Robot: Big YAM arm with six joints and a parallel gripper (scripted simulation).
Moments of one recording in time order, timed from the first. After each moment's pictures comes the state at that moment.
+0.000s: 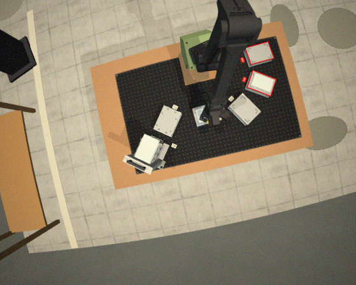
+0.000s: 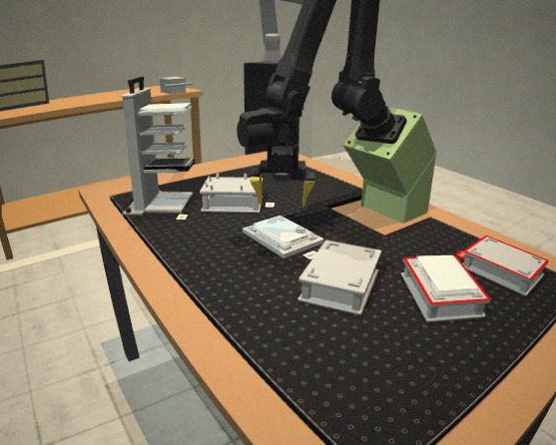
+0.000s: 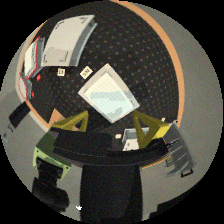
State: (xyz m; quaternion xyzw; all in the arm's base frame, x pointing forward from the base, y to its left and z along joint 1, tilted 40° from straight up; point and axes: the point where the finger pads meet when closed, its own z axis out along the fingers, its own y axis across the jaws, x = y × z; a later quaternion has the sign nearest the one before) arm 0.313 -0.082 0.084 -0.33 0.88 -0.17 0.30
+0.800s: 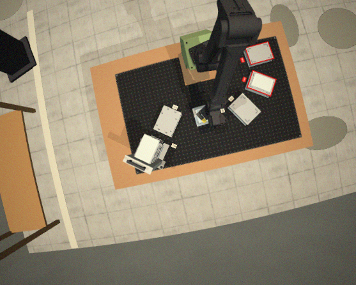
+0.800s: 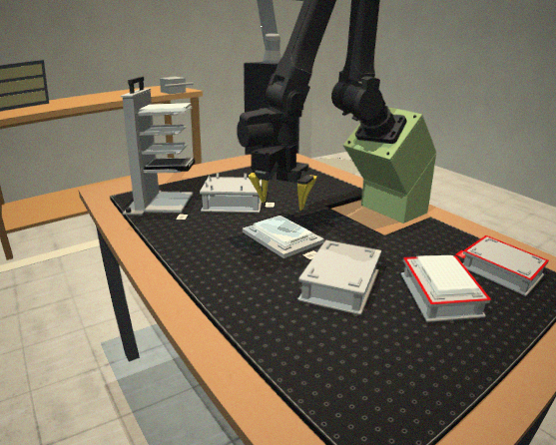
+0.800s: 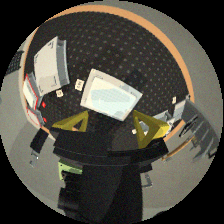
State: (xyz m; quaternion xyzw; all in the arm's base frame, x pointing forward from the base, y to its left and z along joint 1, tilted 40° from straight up) arm 0.313 -0.082 0.084 -0.14 0.93 -0.11 0.33
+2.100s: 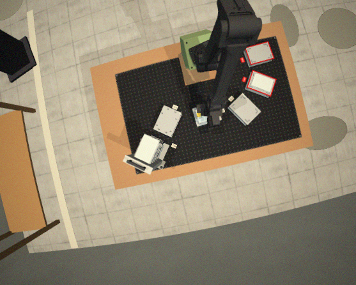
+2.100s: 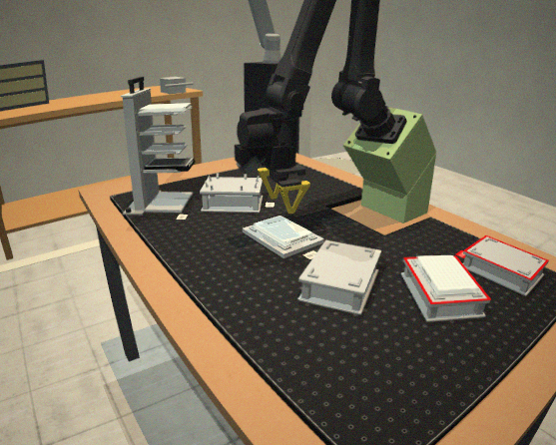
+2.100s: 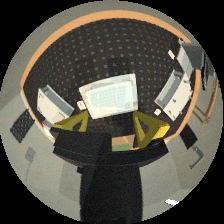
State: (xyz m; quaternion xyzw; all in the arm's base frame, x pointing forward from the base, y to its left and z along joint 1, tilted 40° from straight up) arm 0.313 -0.082 0.084 0.18 0.92 0.01 0.34
